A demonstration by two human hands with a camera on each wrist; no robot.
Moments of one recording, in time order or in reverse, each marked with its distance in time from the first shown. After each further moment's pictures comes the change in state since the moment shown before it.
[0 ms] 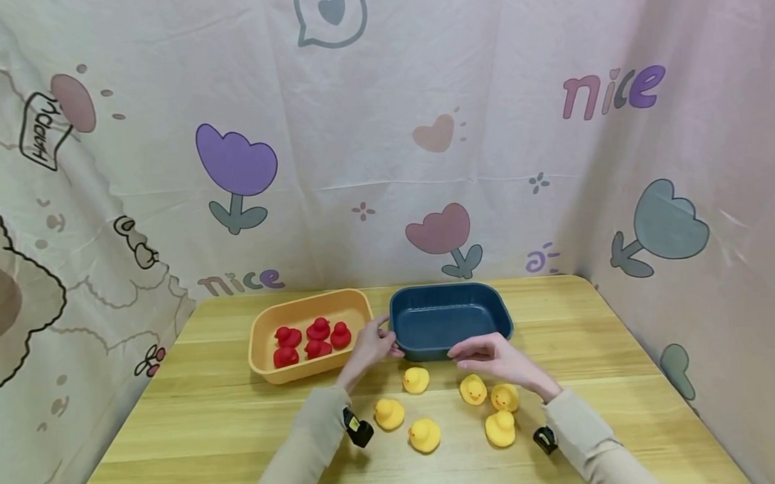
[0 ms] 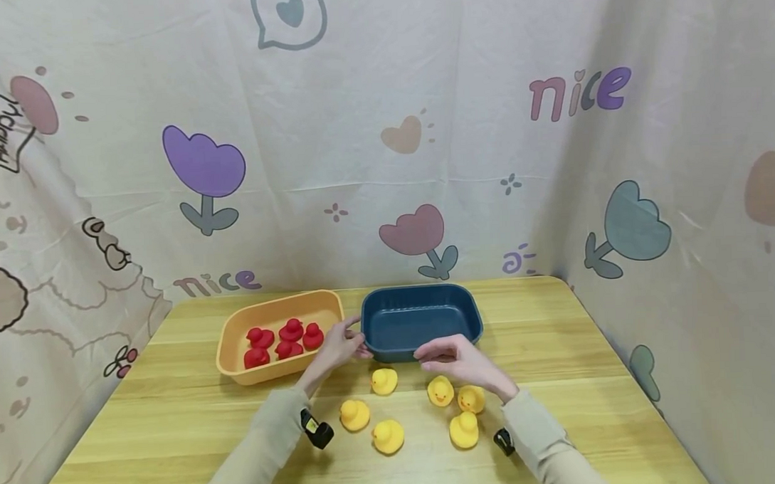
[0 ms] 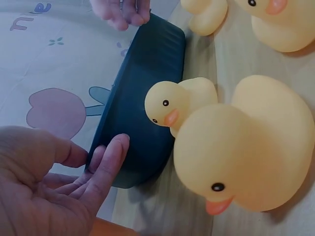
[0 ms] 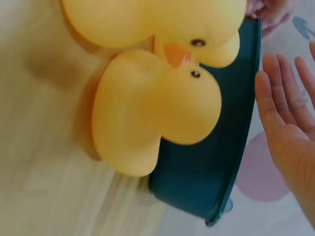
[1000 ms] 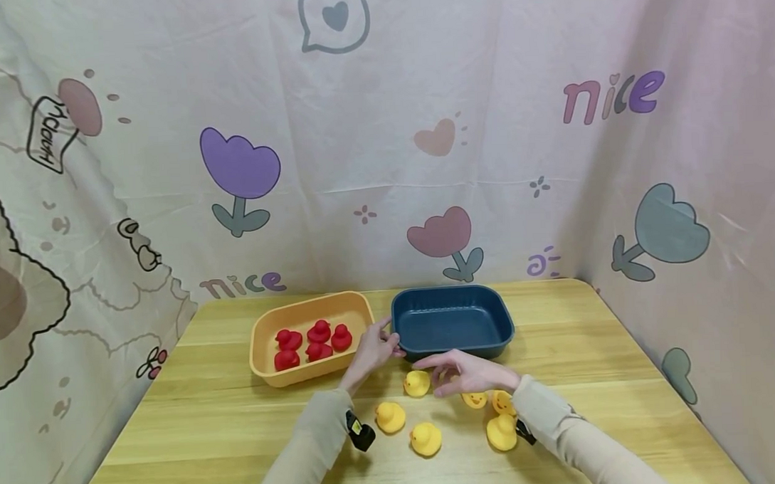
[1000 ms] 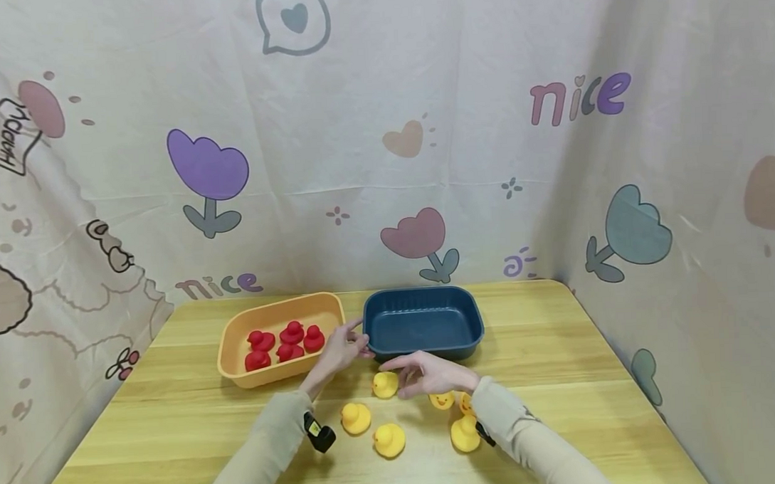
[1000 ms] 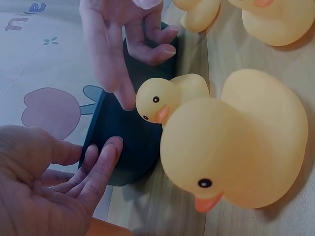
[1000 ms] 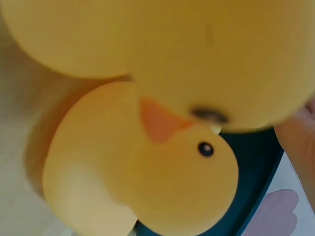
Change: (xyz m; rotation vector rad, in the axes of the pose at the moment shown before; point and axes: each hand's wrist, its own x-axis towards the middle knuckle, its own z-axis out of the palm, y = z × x) left_hand 0.002 -0.005 0.002 0.034 0.029 0.013; right_hand 0.040 0.007 0.031 -0.124 -0.360 -0.107
